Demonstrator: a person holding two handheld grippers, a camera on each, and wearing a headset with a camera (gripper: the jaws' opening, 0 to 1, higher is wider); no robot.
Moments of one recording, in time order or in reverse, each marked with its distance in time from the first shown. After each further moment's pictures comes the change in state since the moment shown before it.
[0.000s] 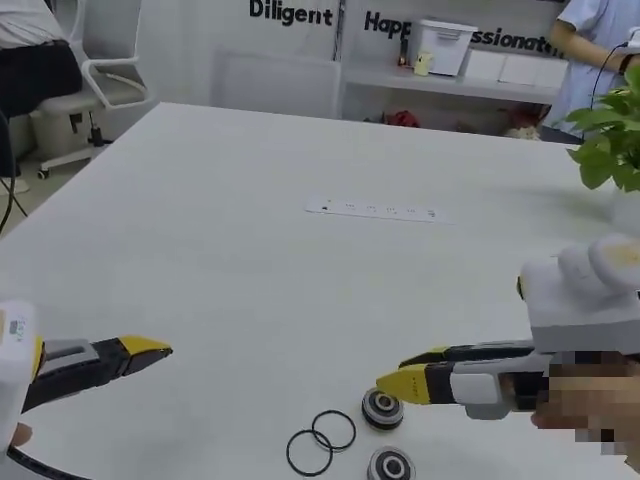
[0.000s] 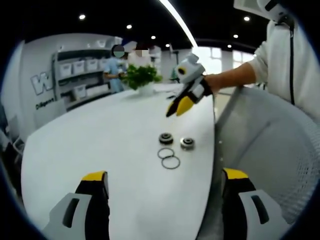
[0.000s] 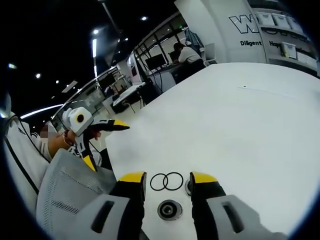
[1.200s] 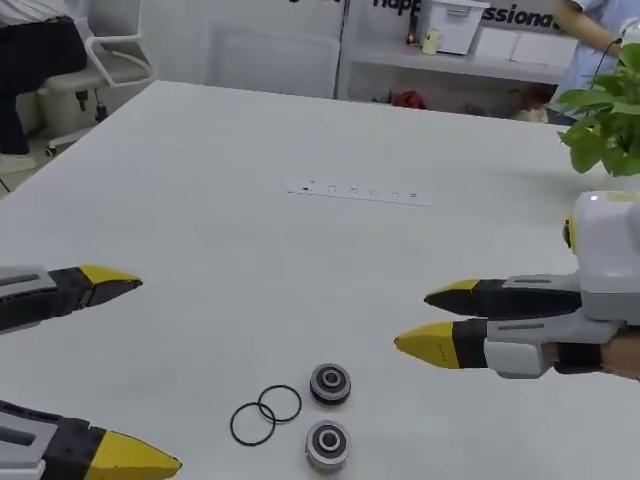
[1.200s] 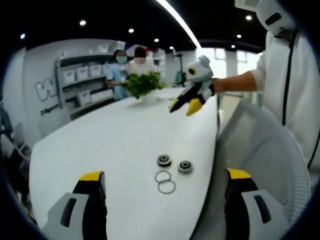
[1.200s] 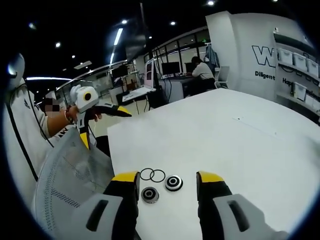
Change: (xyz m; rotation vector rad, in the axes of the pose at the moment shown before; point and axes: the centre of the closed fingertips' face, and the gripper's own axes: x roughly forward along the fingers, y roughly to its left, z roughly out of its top) left arm 0.006 -0.021 0.068 0.019 -0.016 0.056; right arm -0.077 -0.007 0.023 -0.277 -0.053 -0.016
